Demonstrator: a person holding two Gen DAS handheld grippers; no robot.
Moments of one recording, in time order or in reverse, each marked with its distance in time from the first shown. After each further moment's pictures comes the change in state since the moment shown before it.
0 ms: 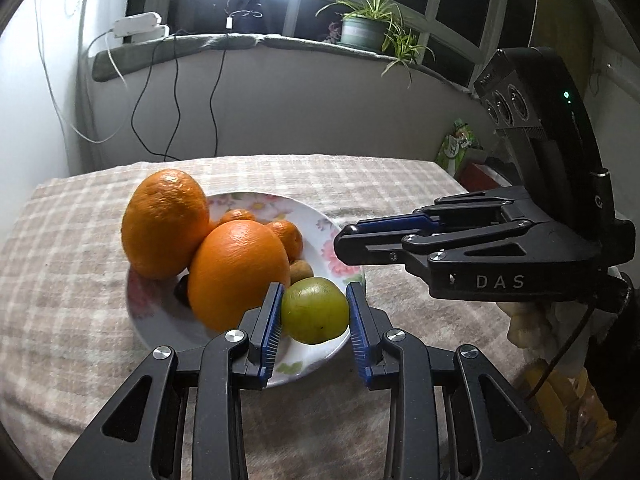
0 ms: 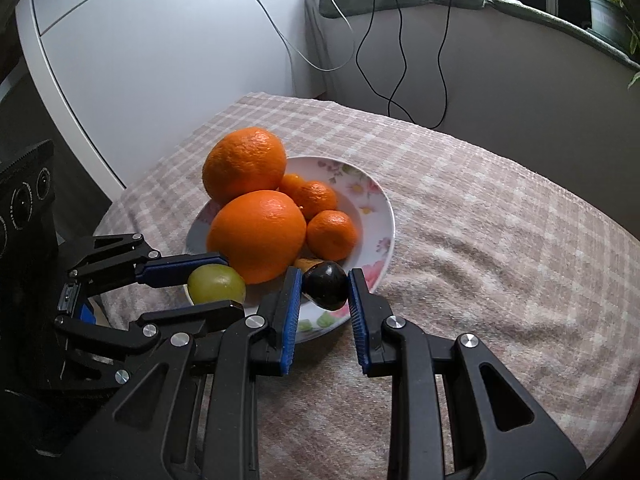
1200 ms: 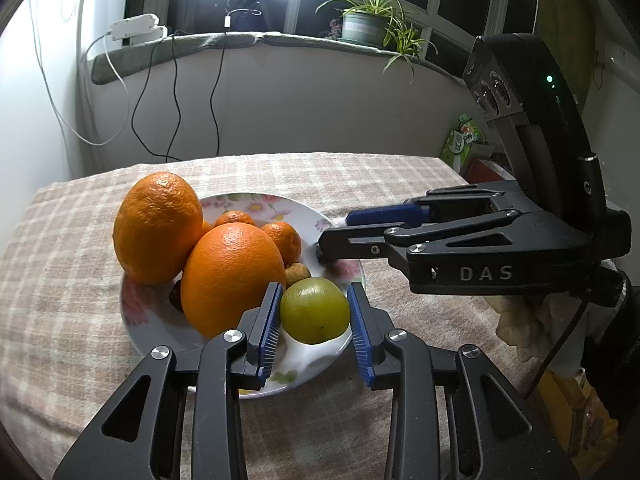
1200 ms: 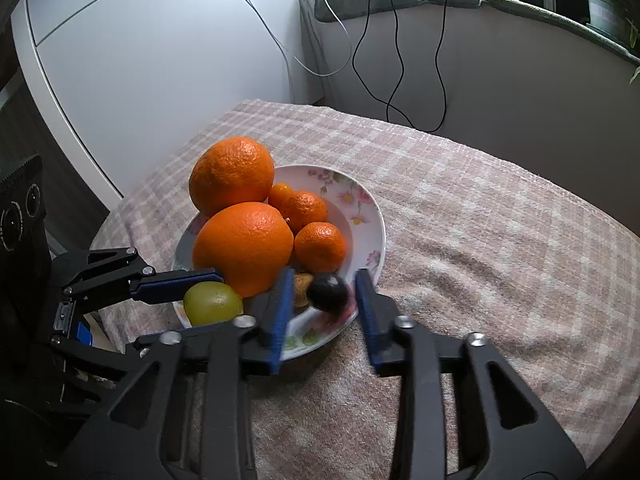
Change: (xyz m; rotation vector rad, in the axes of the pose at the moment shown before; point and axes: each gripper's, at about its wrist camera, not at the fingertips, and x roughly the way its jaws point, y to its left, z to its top) left arm 0.006 -0.005 0.002 0.008 0.006 0.025; right arm 0.008 -0.008 0.005 0.019 -0.028 0.008
